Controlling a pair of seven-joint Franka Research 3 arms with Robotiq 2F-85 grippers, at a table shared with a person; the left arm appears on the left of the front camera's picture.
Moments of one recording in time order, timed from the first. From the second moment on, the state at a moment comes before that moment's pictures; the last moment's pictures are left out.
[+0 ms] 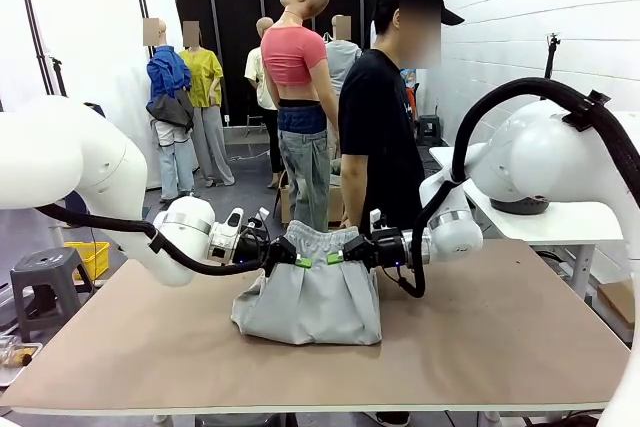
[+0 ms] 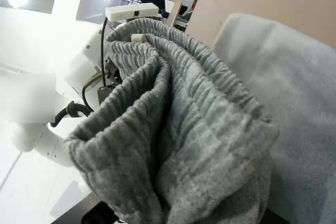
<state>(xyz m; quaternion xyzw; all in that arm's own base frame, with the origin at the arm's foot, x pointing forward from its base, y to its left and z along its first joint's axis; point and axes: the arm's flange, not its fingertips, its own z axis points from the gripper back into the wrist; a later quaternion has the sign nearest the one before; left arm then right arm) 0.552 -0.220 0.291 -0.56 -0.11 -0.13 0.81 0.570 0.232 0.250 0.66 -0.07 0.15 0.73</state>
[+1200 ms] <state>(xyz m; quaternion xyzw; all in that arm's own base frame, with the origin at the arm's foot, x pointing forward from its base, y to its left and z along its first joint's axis) 0.575 -0.220 0.263 -0.53 -0.02 -0.07 0.84 0.584 0.232 0.225 0.64 -0.01 0.07 0.77</state>
